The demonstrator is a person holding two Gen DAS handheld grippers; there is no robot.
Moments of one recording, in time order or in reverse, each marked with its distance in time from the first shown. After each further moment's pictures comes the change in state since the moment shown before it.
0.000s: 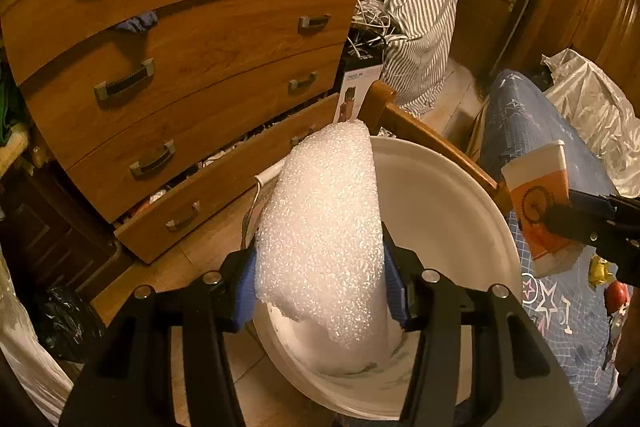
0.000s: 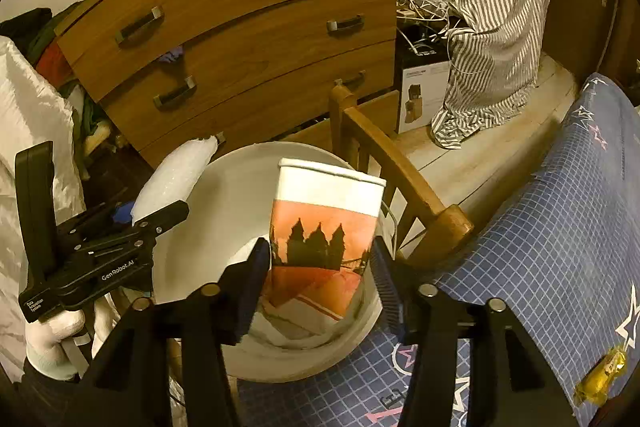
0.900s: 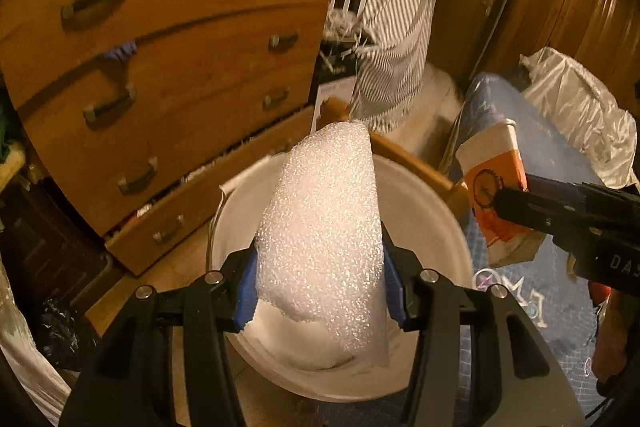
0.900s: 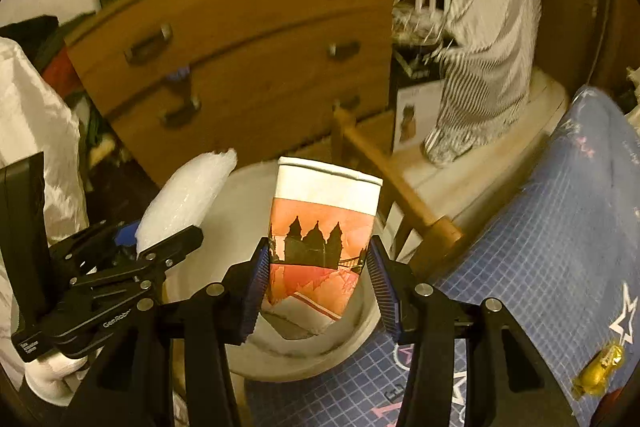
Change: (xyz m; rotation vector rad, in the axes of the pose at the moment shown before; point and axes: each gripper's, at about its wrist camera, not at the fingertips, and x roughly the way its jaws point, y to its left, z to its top) left arm -0.028 -0.040 -0.006 0.043 -0.026 -0.054; right arm -0.015 0.026 0.009 -0.001 -0.045 -0.016
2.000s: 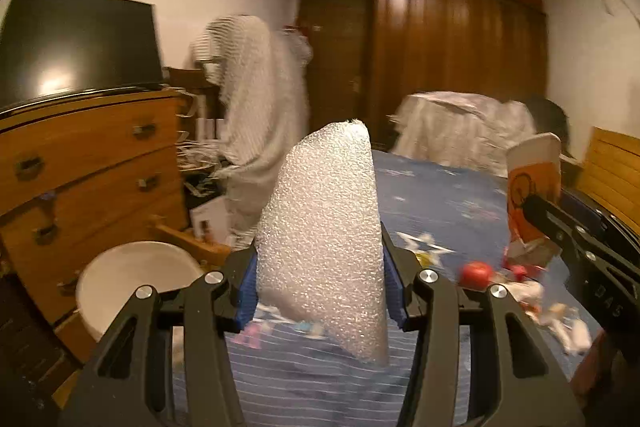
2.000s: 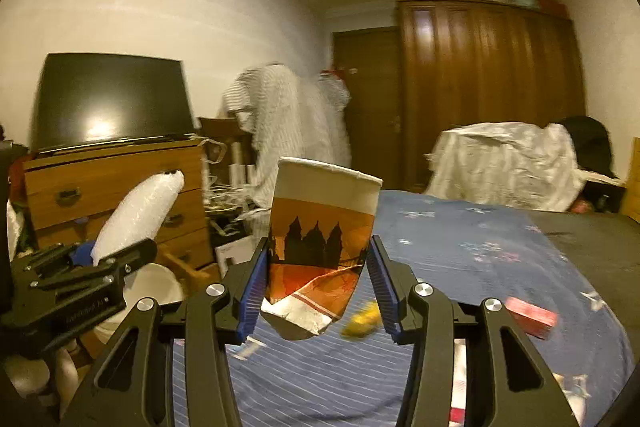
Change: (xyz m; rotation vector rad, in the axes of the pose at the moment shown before) left arm -0.158 -0.234 -0.104 0.270 -0.478 -0.228; right arm -0.383 -0.121 -0.344 0.185 -0.763 -0.547
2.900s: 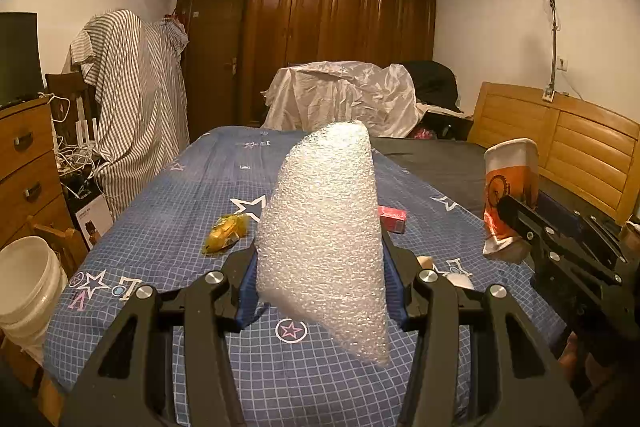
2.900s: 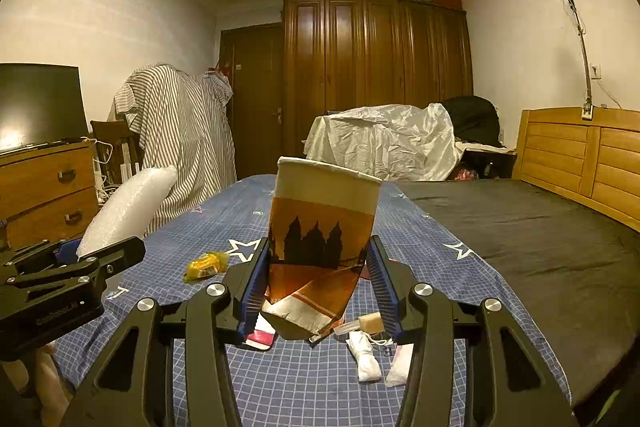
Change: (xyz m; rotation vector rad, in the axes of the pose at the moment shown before) left arm -0.042 -0.198 -0.071 0.159 0.077 -0.427; right arm -0.165 -0.173 -0.089 0.100 0.012 -0.423
